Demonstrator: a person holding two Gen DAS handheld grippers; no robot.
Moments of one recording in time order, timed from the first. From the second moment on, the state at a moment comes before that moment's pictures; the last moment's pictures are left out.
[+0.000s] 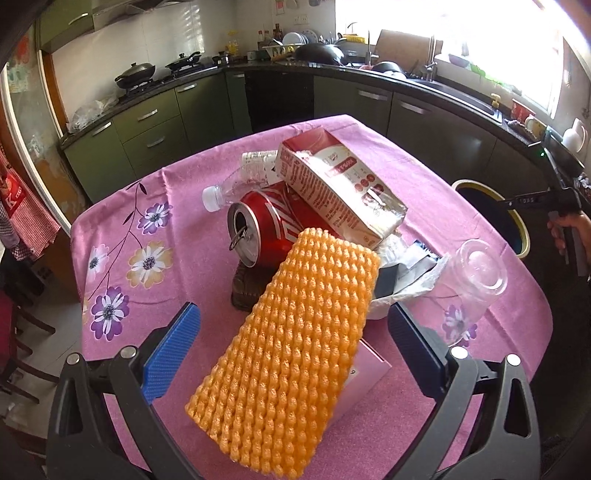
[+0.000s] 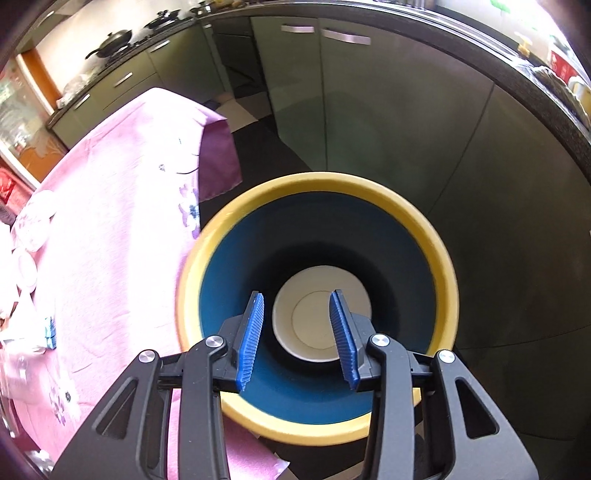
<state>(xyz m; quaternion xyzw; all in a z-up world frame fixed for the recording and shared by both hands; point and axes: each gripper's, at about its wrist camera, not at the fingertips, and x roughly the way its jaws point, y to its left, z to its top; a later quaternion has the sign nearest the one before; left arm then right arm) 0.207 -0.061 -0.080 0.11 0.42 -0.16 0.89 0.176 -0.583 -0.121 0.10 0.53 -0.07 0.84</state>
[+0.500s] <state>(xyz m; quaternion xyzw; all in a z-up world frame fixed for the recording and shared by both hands) 0.209 -0.046 -0.080 0.06 0.43 -0.19 0.88 0.191 -0.544 -0.098 0.09 0.52 -0.04 0.85</state>
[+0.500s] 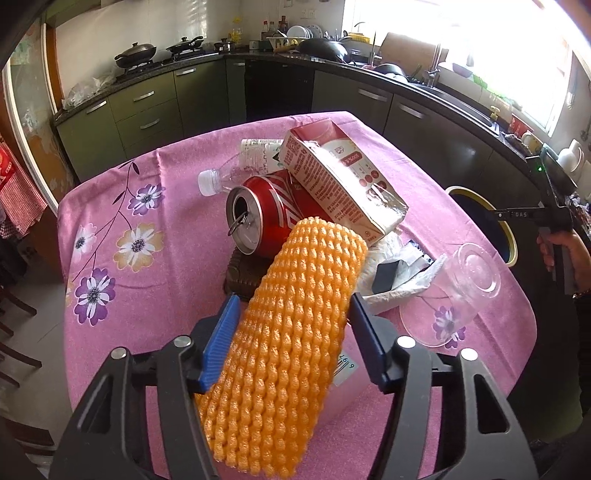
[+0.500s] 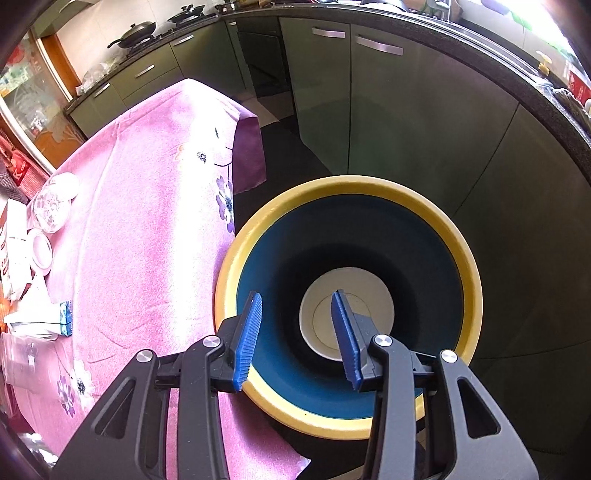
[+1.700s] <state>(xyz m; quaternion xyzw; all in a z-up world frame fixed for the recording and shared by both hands) 0.222 -0.403 -0.083 0.09 0.43 -0.38 0.82 0.071 -0.634 -0.055 0.10 0.42 -0.12 0.89</state>
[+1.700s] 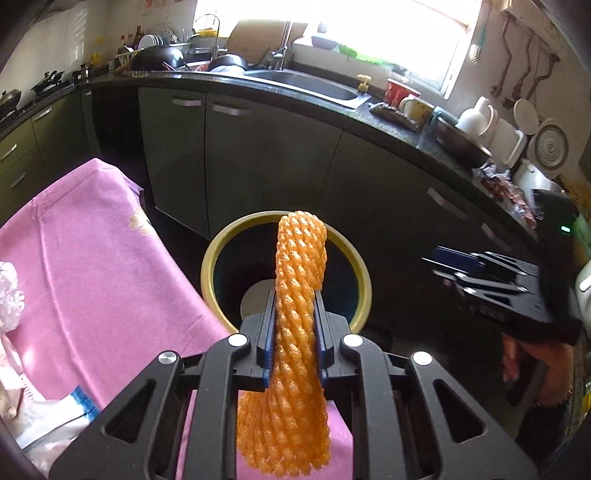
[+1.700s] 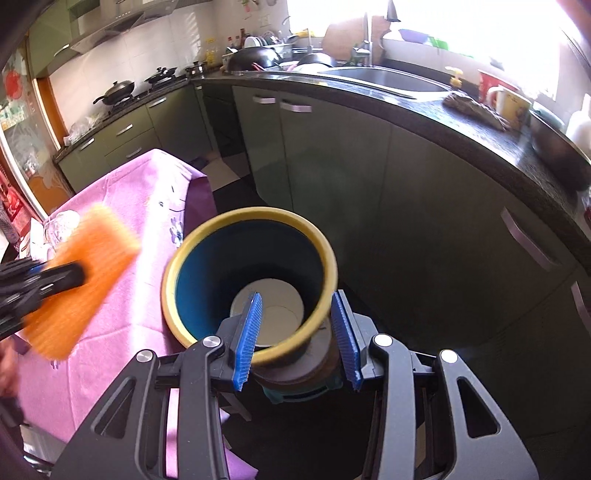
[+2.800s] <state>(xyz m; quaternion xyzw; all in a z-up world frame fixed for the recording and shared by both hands) 0.131 -0.199 0.000 0.01 0.30 -0.27 0.92 0.093 -0.497 -0.068 0.06 0.42 0.07 0.90</state>
